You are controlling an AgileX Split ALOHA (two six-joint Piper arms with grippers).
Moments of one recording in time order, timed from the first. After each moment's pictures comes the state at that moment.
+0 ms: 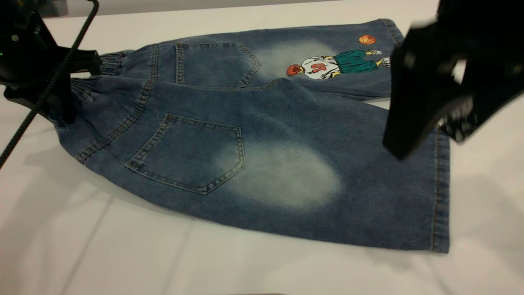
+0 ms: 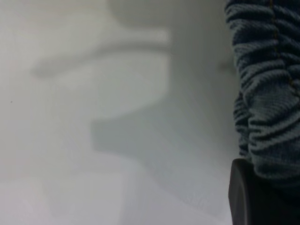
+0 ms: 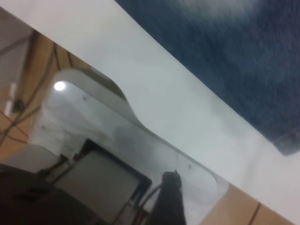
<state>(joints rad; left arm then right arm) -0.15 1.91 -1.02 0.09 0.47 -0.32 0.40 1.66 -0.92 0.45 0.90 -0.27</state>
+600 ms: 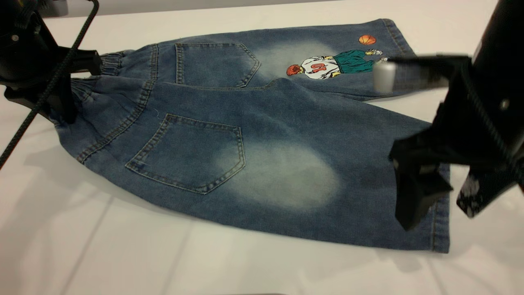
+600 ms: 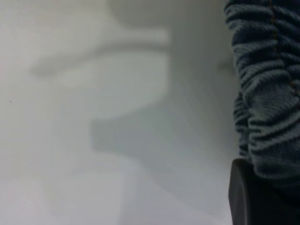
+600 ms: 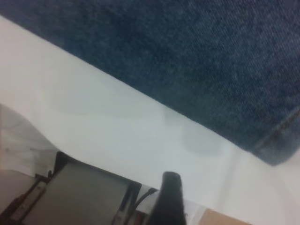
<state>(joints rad) -0.15 1.91 -1.02 0.08 0.47 -0.32 0.40 1.87 -0.77 0.43 0.64 -0.14</state>
